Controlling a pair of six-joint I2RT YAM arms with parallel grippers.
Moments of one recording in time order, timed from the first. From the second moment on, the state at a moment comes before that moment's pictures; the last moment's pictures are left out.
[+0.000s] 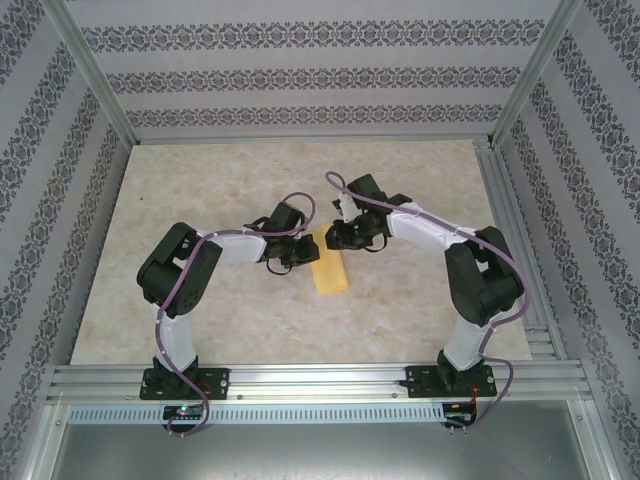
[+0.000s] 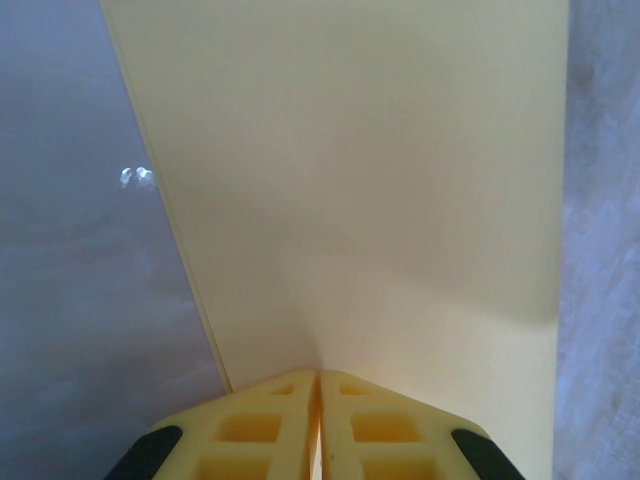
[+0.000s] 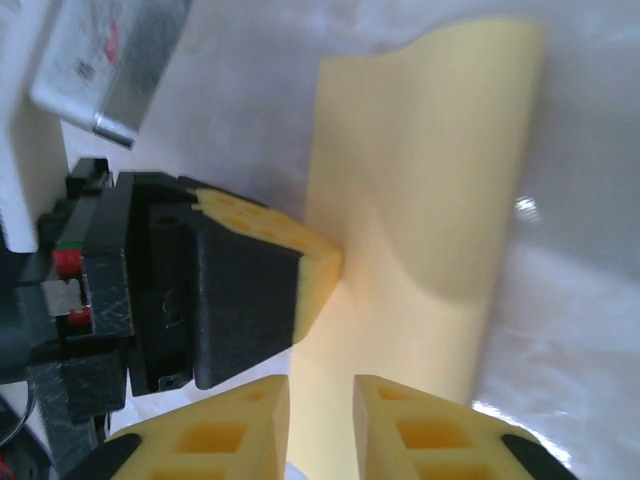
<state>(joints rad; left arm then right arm) -0.58 1.93 1.05 -0.11 0.38 -0.79 0.51 1.80 1.22 -0.56 -0.46 0.32</state>
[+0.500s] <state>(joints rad) -0.58 1.93 1.05 -0.11 0.38 -0.79 0.46 1.93 1.13 -0.49 -0.50 0.32</state>
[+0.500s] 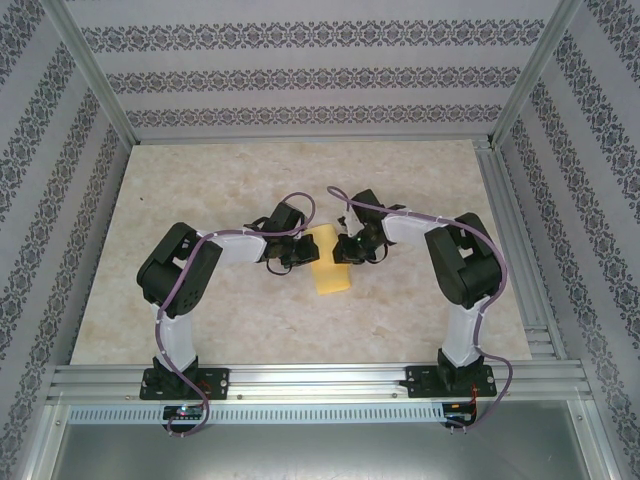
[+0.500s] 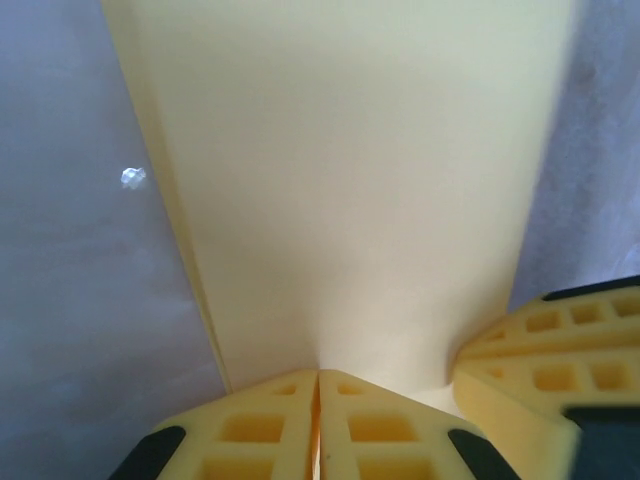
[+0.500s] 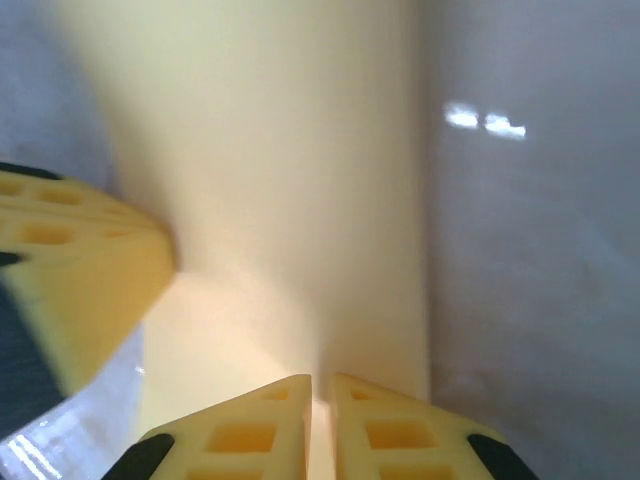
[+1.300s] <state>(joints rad) -0.59 1.93 1.05 -0.11 0.38 -0.77 0.44 1.99 1.20 -0.44 -0.55 0.38</state>
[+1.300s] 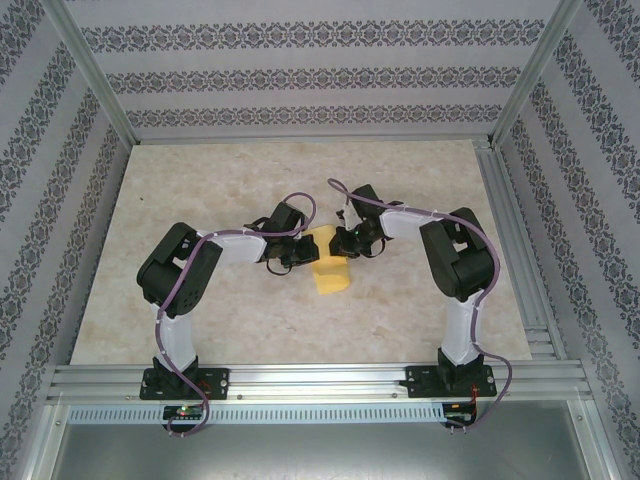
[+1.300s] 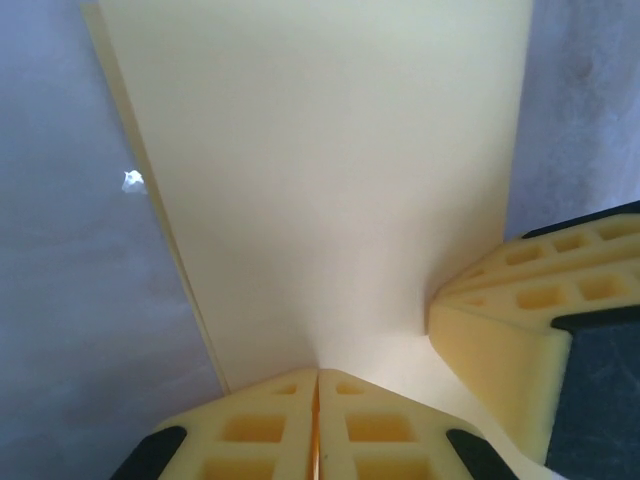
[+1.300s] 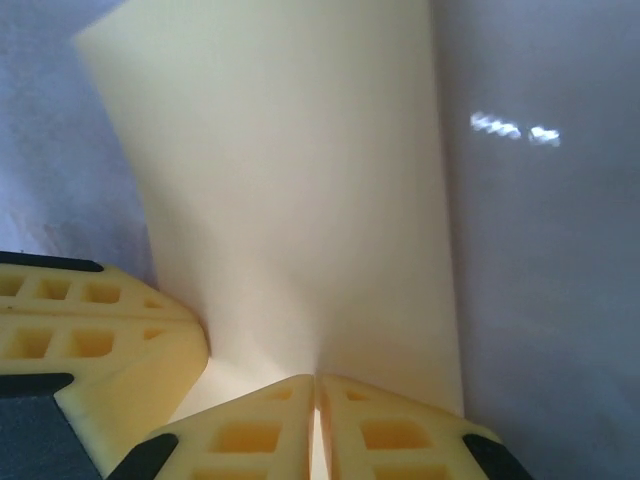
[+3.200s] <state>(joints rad) -0.59 1.93 1.05 -0.11 0.37 -0.74 0.38 2.13 1.35 -0.25 -0.49 0.59</state>
